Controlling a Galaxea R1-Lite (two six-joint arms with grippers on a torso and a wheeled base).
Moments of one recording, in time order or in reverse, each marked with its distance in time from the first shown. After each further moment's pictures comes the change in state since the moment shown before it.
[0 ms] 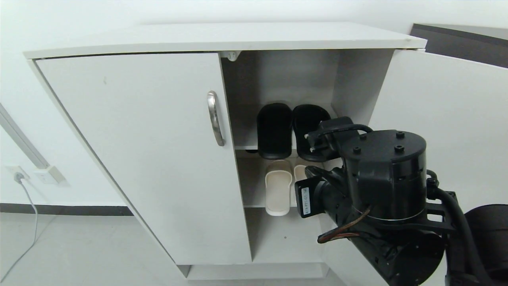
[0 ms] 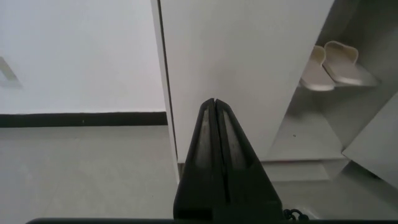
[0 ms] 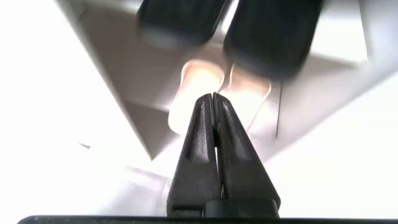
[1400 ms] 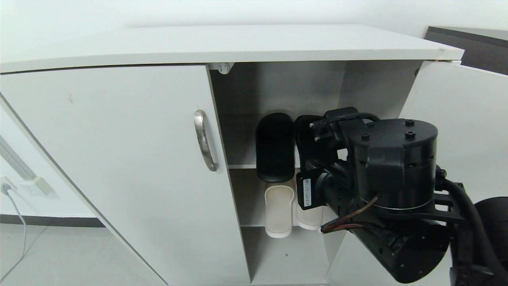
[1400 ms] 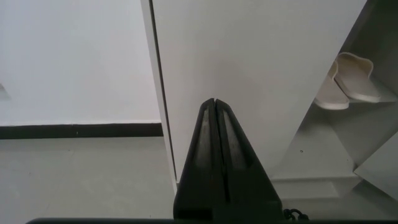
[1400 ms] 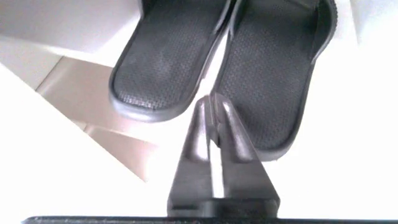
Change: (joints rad) left arm -0.001 0.000 0.000 -0.001 0.002 0.000; right arm -0.003 -0.013 -0.024 0.003 0.001 0.004
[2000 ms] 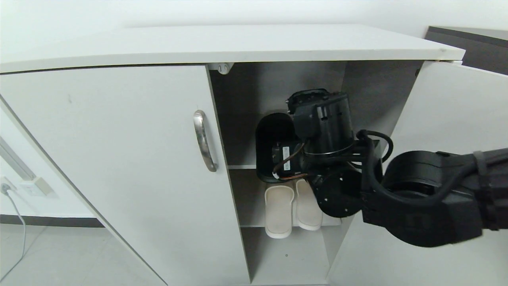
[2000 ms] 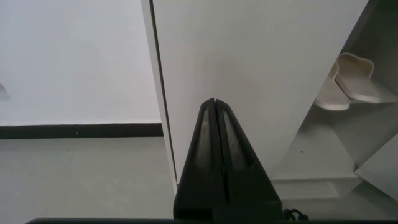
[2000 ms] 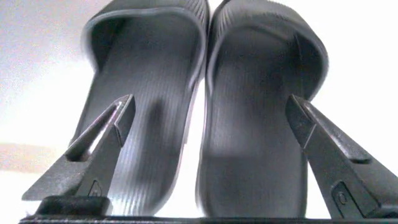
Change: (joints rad) left arm 0.000 0.000 0.000 0.000 0.001 0.000; right arm -0.079 0.193 -0.331 0.158 -0.106 0.020
